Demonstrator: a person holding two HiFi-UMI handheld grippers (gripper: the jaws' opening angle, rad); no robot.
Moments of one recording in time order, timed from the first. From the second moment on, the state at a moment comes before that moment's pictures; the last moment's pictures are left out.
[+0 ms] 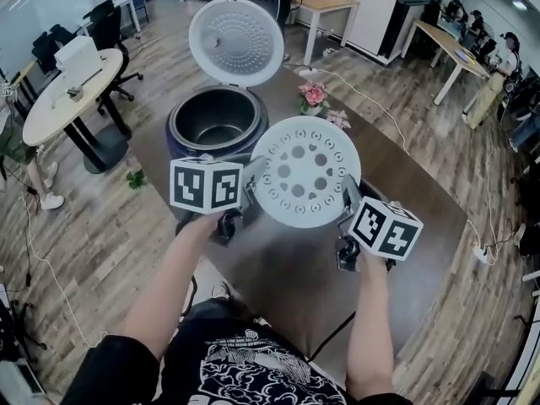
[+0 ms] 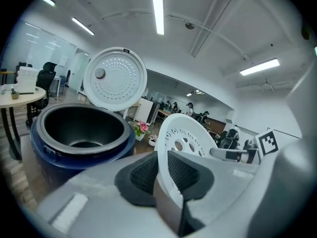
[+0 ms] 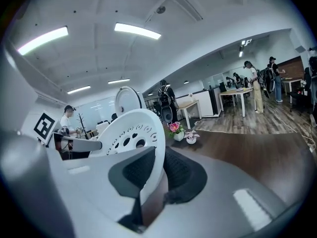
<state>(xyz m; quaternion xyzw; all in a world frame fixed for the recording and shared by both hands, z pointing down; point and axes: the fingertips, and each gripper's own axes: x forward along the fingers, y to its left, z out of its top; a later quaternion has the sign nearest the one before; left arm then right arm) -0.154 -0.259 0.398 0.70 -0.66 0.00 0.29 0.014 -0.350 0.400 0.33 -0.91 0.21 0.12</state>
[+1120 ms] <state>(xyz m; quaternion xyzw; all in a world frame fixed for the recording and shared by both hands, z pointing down) -0.349 -0.215 0.327 0.65 -0.72 -0.04 0.23 -0.194 -0.329 0.351 0.23 -0.94 0.23 0.11</state>
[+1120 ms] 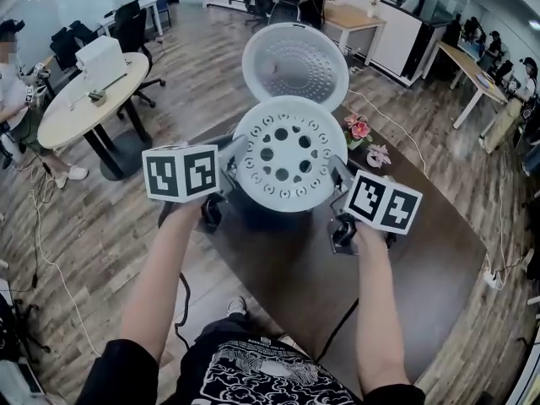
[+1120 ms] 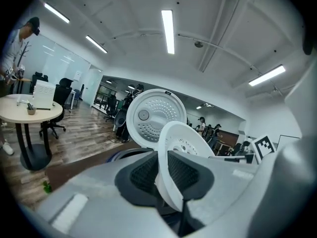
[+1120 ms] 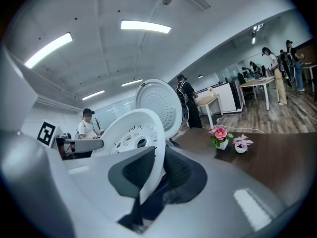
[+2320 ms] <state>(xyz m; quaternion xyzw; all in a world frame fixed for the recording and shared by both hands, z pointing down) -0.403 -0.256 0.393 0.65 -0.71 -0.02 0.27 -0.239 -0.358 0.404 0.27 -0.92 0.23 0.18</state>
